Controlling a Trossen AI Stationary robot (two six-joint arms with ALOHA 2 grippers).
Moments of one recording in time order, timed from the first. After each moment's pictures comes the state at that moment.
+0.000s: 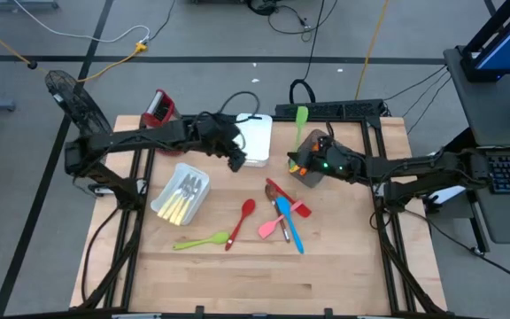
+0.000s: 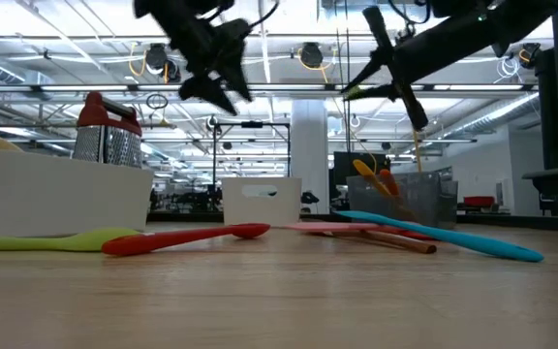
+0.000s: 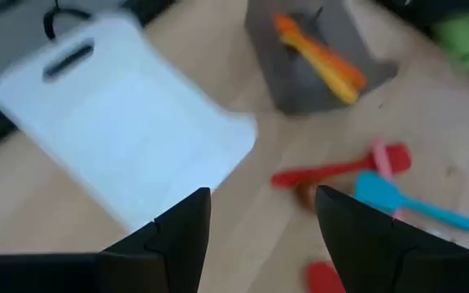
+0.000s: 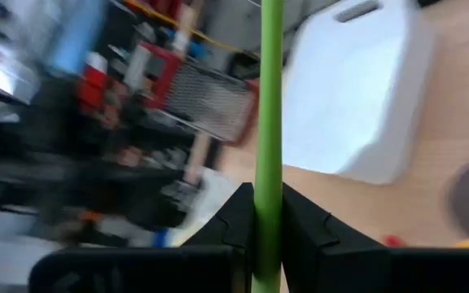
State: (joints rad) left arm 0.30 1.48 1.24 -0.57 -0.03 -0.36; right arm -0.13 1.15 0.62 0.24 0.33 1.24
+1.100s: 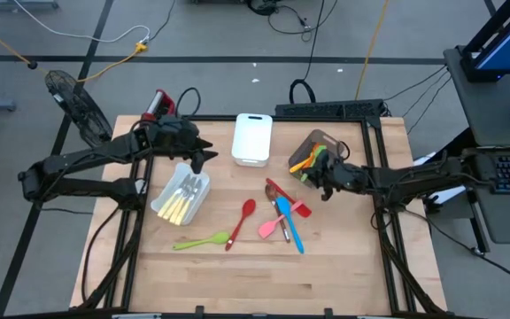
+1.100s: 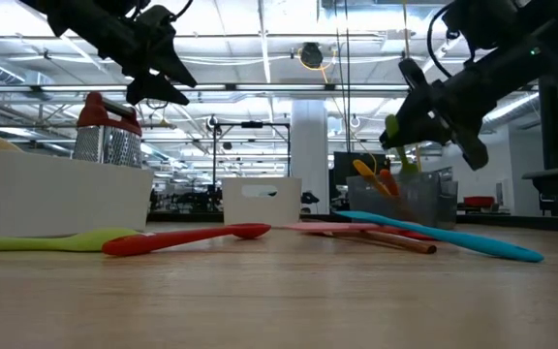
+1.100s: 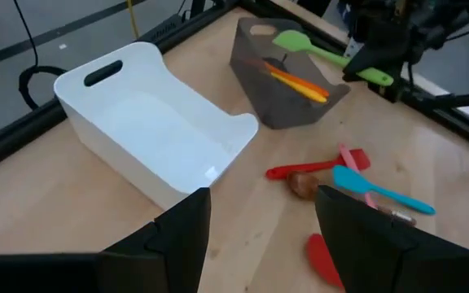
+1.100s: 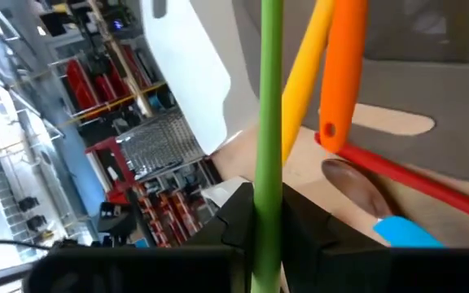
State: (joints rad) left arm 0.45 0.97 0.77 -0.32 0.16 -0.26; right arm -0.05 1.03 0.38 0.18 0.36 2.13
